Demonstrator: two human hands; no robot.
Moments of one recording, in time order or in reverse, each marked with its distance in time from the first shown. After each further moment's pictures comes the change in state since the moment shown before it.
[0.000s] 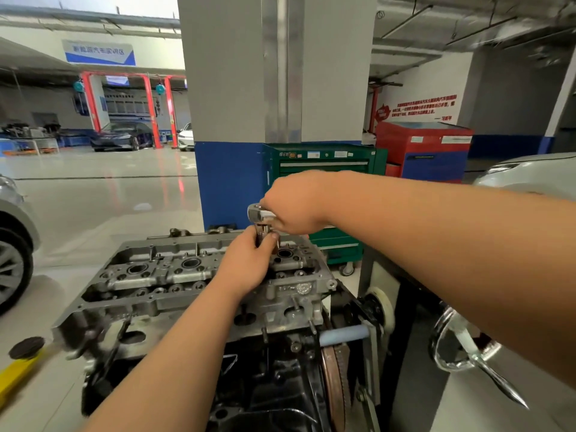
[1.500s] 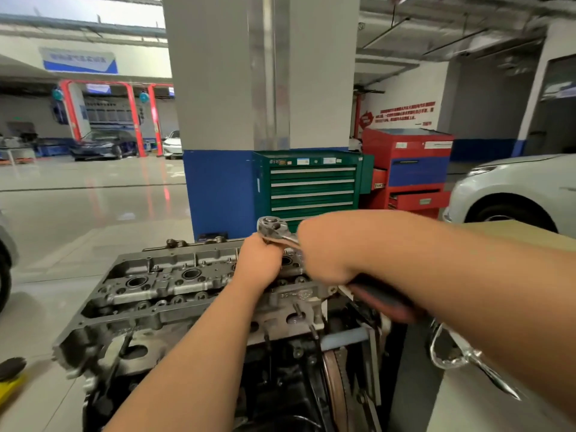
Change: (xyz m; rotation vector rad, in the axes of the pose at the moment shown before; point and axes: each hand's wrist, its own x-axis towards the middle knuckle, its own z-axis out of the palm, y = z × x) left_hand 0.014 0.023 0.017 -0.205 0.064 0.042; right_hand -0.050 -0.038 -0.014 0.028 -0.356 0.136
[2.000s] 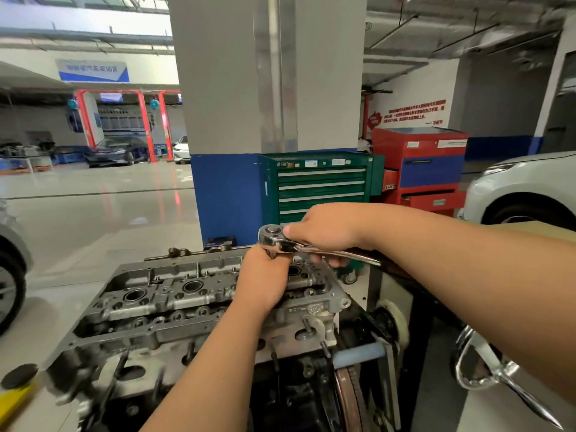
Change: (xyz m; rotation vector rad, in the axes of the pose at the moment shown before) left_hand 0.003 -0.022 -0.002 -0.012 0.001 -0.031; right_hand 0.063 0.047 0.025 0.943 0.128 0.074
